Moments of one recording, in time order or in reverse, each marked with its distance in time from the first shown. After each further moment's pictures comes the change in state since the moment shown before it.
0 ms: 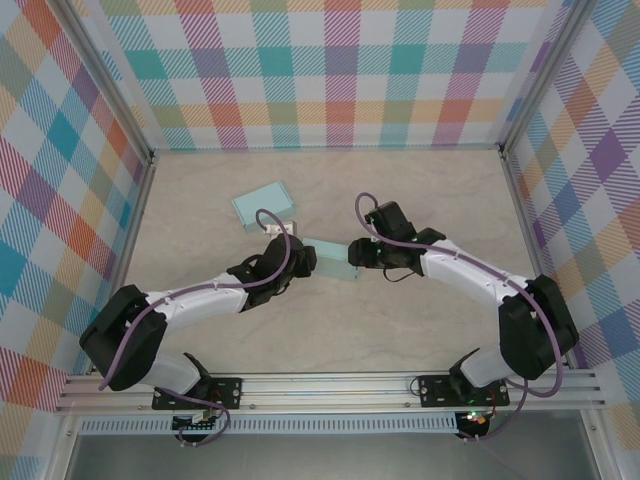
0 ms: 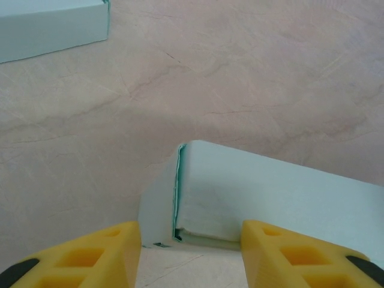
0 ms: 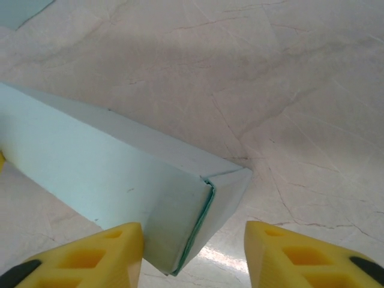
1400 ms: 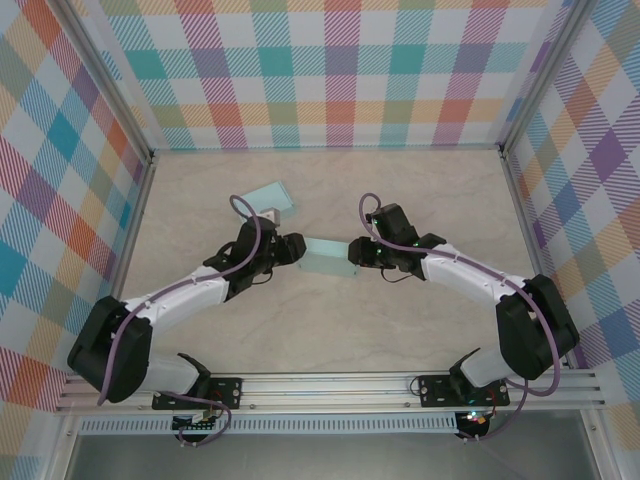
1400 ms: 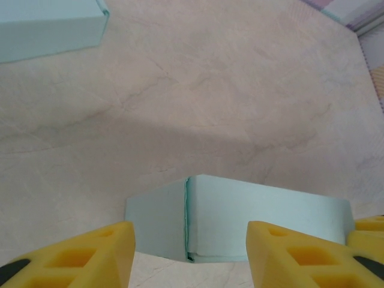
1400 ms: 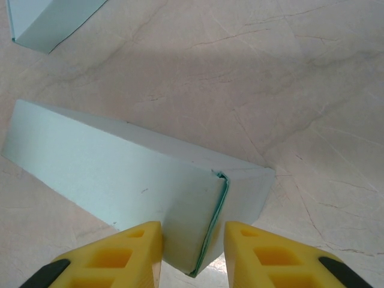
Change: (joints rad) left arm 0.204 -0.067 0.012 -0.031 0.311 -0.006; right arm -0.014 0.000 -0.063 0.137 -0.053 0.049
